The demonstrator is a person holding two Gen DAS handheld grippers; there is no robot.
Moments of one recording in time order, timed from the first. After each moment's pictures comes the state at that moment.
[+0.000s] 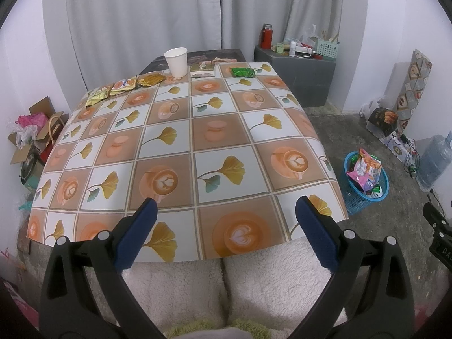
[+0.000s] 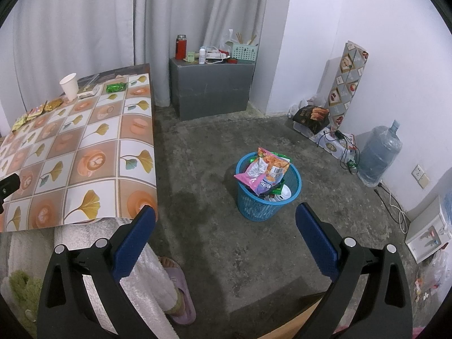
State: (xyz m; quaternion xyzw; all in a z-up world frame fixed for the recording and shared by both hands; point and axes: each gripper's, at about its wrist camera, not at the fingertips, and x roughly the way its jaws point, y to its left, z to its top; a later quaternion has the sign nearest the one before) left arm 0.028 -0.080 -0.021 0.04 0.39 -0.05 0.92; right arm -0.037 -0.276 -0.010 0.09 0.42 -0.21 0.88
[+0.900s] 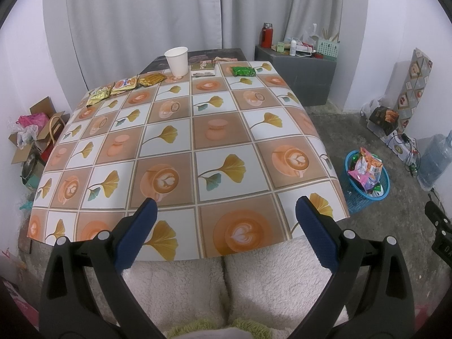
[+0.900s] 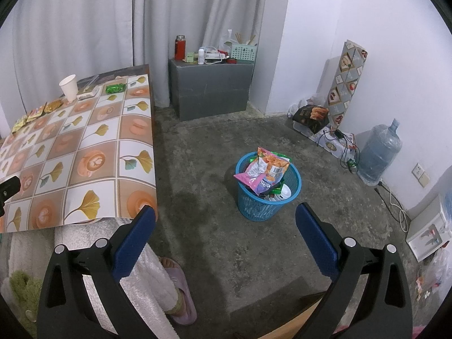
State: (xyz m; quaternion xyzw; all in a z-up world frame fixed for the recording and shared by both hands) left arm 0.027 -0.080 -0.022 0.04 0.39 -0.05 0.92; right arm -0.037 -0.274 -0.011 0.09 0.42 -0.21 0.88
